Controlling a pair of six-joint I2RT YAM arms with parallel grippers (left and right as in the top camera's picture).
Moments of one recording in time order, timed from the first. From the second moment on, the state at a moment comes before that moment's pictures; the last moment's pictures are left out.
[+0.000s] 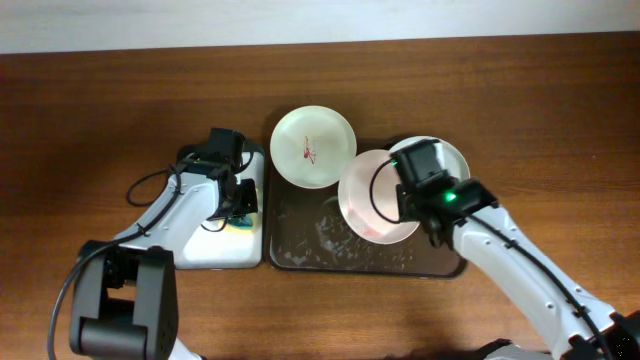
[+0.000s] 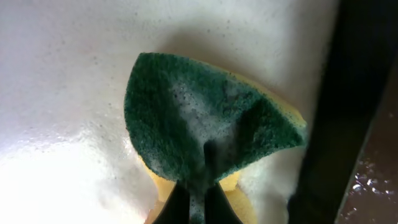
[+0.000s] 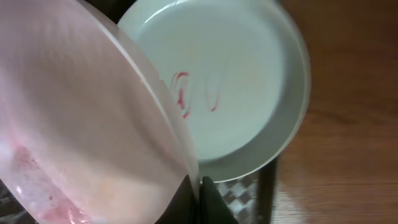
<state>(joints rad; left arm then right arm) -0.19 1.77 1.08 -0.68 -0.04 -0.29 0.44 1.43 1.00 -0.73 0.38 0.29</state>
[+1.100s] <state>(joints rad) -0.19 1.81 1.08 -0.67 -0.06 -0.30 0.80 1.43 1.13 -0.72 0.98 0.30</state>
